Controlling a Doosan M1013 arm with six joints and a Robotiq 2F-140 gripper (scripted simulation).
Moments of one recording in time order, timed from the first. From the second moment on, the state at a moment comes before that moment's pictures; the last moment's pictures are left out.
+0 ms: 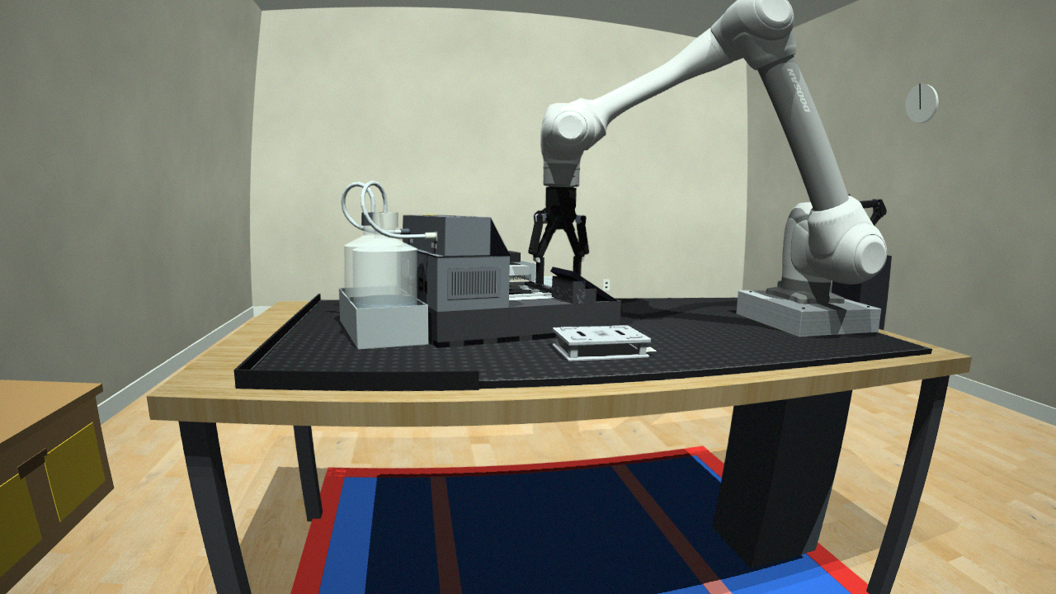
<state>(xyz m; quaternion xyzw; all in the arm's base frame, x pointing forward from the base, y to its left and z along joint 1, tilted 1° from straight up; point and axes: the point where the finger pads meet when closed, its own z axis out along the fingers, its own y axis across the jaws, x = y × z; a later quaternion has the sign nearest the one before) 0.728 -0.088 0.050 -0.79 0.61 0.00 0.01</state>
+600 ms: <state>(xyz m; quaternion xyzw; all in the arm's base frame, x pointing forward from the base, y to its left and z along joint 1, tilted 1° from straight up) 0.727 -0.088 0.075 -0.79 0.61 0.00 0.01</state>
